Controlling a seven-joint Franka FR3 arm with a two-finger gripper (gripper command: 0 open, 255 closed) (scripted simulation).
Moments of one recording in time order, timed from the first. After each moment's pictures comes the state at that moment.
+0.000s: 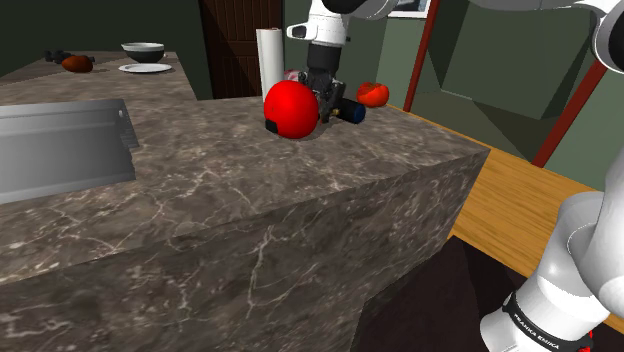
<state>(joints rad) 0.35 0.11 -0.14 -1.58 0.09 1.71 -1.40</state>
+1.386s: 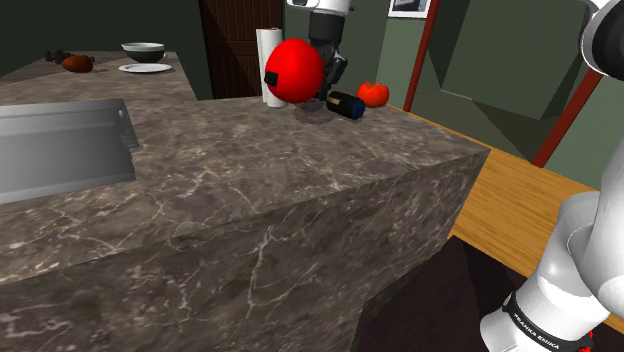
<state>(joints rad) 0.35 0.15 -0.14 -1.39 0.10 1.55 -1.39</state>
